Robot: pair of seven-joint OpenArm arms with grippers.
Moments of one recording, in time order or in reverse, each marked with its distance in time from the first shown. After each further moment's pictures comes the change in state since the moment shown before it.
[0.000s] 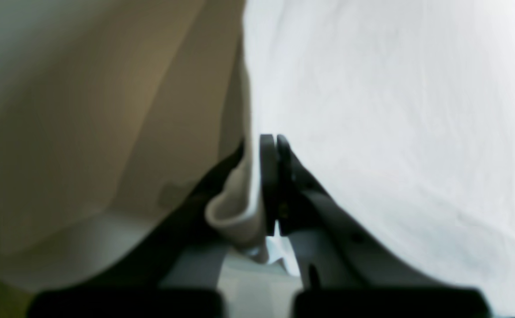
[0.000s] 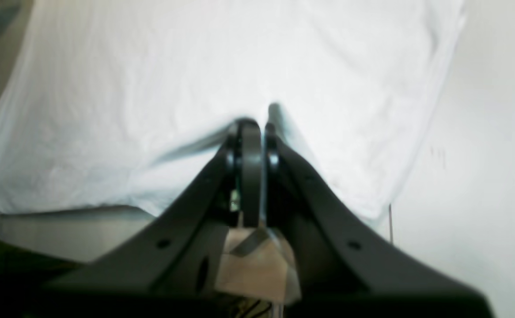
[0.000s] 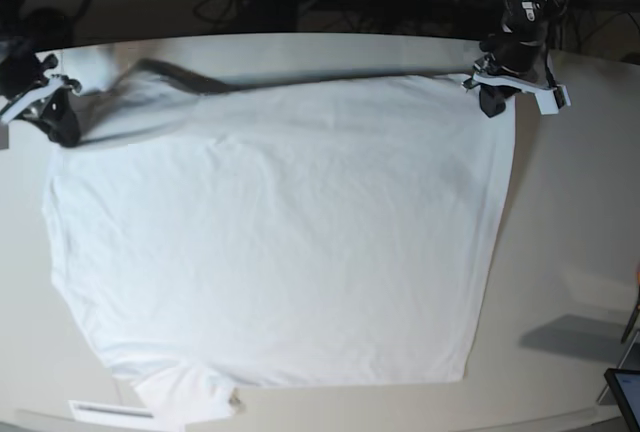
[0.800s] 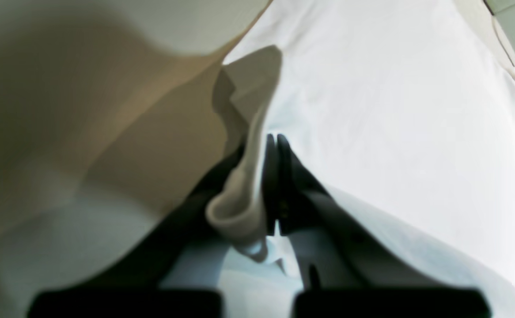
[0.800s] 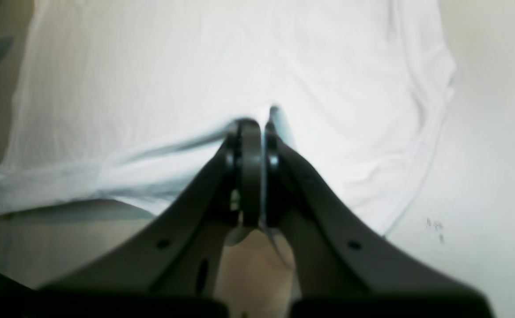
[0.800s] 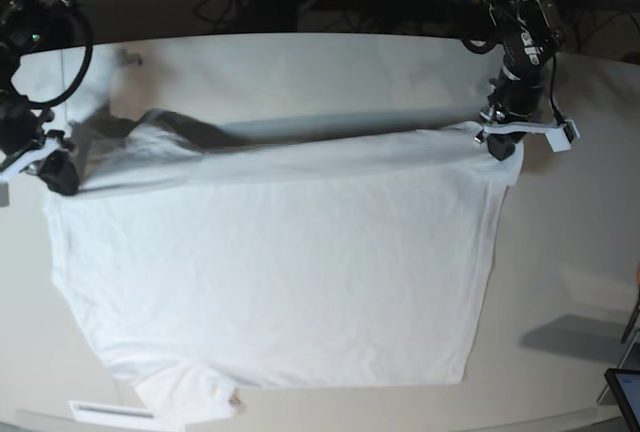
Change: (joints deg) left arm -11.0 1.1 0.2 -4.4 -0.5 9.4 0.0; right arm 15.1 0.0 -2.1 -6.5 -7.0 -3.7 -7.6
